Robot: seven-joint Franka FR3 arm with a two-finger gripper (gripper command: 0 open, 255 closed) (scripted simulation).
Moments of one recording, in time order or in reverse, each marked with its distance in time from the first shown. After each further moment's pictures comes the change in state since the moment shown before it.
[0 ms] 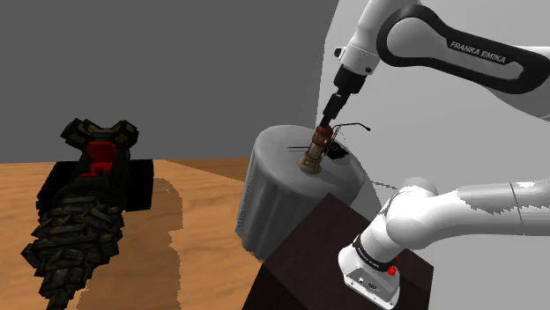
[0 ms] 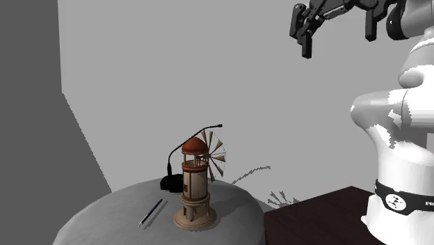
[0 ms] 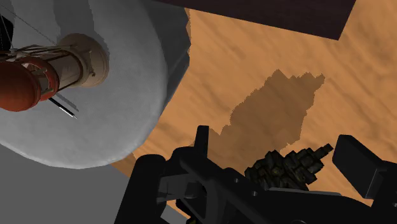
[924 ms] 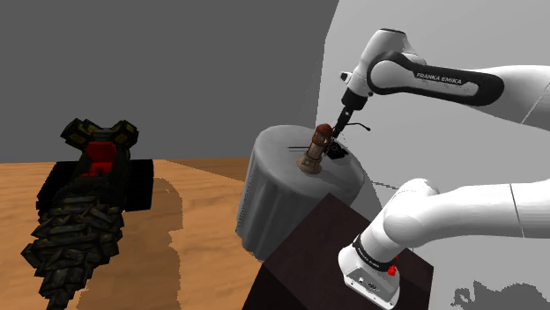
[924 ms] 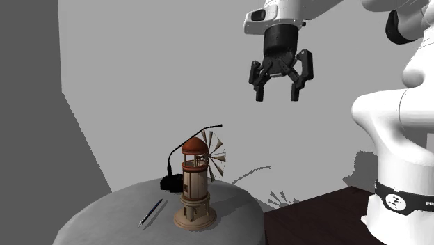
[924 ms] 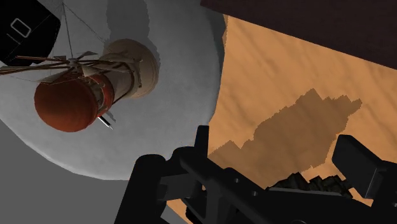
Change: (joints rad) arm -0.084 0.015 -0.231 -0.172 -0.211 0.212 -0.305
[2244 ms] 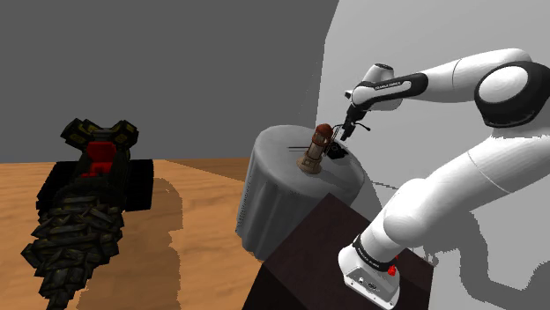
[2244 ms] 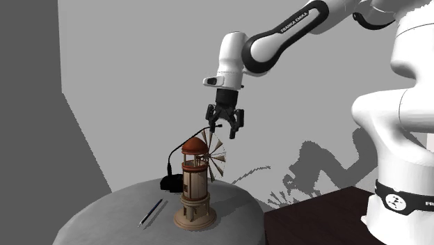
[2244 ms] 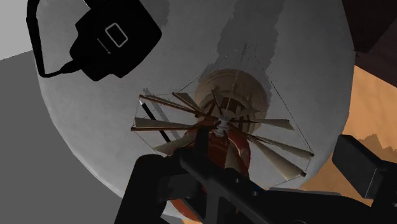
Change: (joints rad) arm 0.006 0.504 -0.481 0.138 -0.085 0.492 -0.563
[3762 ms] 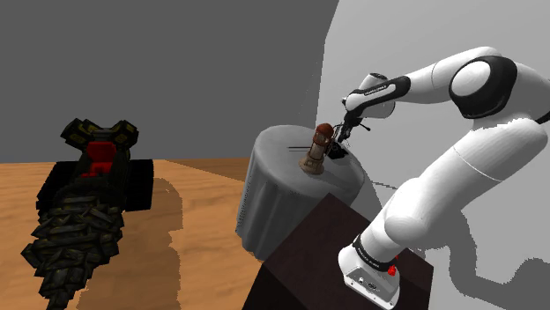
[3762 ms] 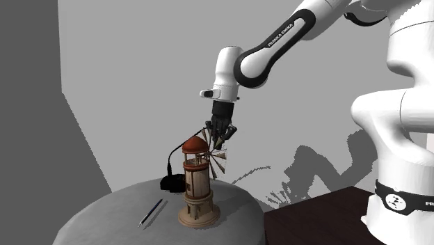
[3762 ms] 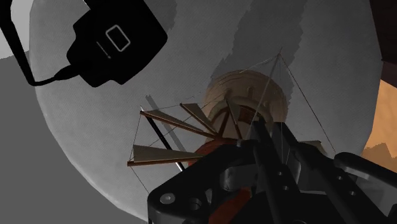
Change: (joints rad) arm 0.031 0.138 -0.070 0.002 0.097 0.129 -0.108
